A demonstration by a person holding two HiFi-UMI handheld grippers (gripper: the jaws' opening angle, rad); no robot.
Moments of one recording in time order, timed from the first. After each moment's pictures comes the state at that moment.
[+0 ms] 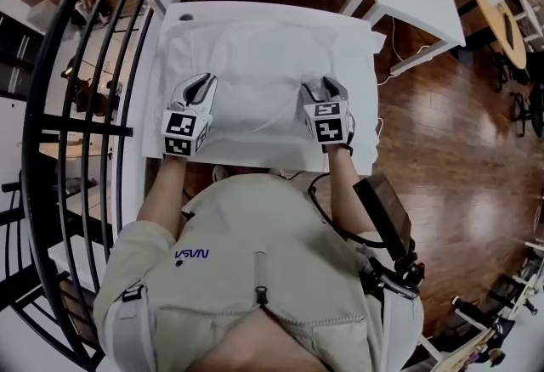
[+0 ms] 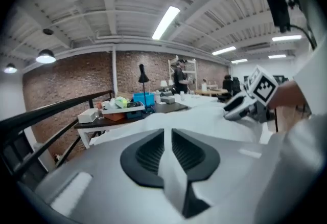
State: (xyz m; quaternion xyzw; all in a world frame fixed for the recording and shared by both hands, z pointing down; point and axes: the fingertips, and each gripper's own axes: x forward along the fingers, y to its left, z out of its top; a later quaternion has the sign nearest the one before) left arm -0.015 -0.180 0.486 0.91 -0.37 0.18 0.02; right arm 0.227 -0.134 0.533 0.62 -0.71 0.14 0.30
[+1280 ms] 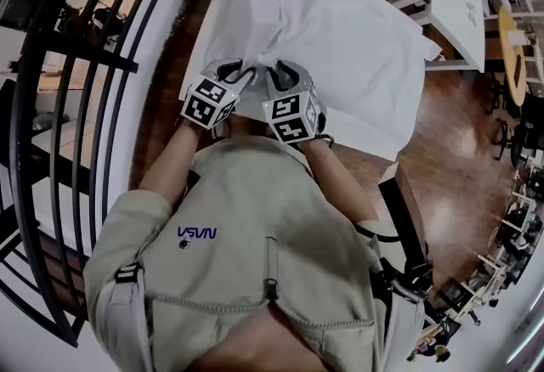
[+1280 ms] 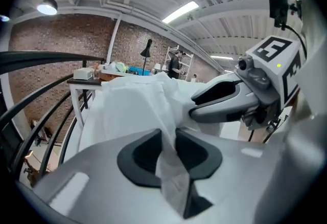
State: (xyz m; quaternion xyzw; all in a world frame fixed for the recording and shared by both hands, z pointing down) left arm -0.141 -0.128 0.586 0.92 -0.27 0.20 0.19; right arm -0.101 -0.125 0.547 0.46 -0.79 0.05 0.39
